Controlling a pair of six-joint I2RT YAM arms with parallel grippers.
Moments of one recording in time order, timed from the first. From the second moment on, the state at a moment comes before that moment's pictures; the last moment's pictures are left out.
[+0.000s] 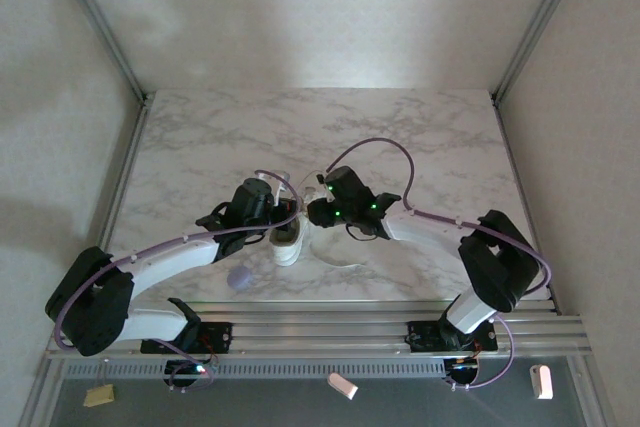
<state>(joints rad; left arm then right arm) -0.63 1.29 0.63 0.05 0.04 -0.48 0.84 1.58 0.94 -0.16 -0.07 0.49</state>
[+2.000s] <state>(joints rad) -0.63 1.29 0.63 0.06 0.05 -0.48 0.79 1.54 0.78 0.06 -0.30 0.53</state>
